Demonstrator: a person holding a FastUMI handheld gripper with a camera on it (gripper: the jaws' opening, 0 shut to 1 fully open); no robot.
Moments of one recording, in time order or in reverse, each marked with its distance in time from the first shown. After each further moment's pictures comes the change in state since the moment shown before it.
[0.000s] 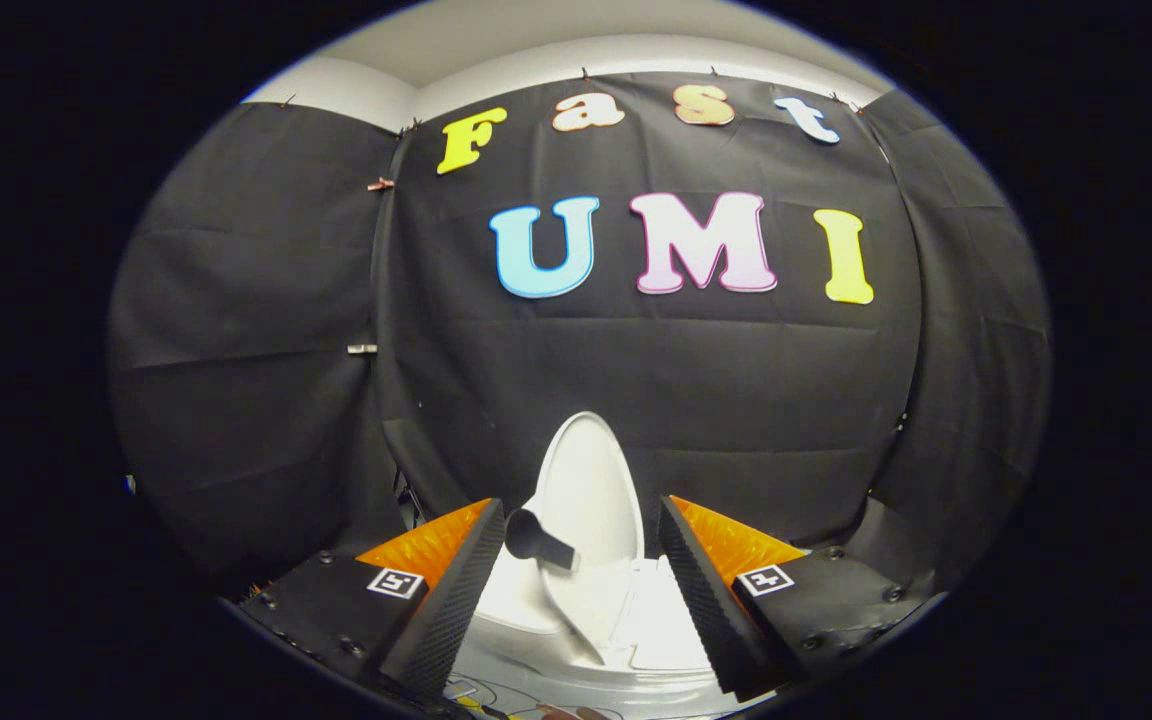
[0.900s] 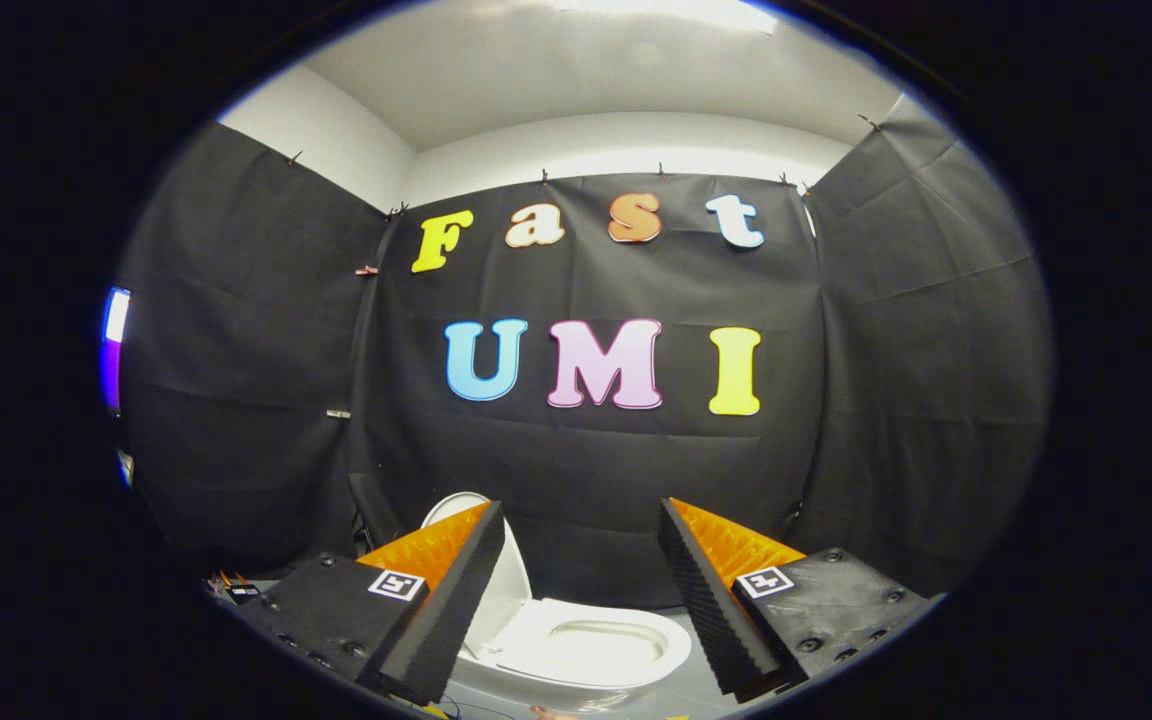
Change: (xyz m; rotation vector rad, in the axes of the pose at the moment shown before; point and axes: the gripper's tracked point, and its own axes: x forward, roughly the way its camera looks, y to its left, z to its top) arm -0.221 -0.184 0.119 -0.084 -0.238 -0.075
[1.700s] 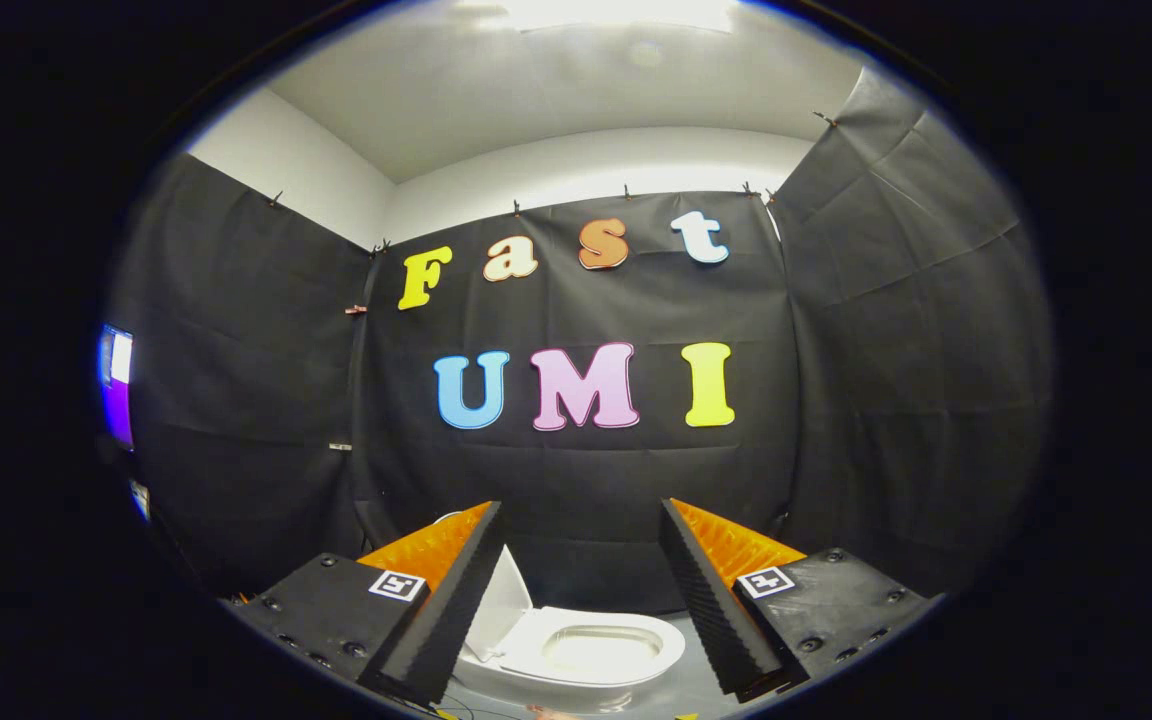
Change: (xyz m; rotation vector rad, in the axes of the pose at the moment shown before) arm -0.045 -0.042 0.031 0.074 -0.061 -0.013
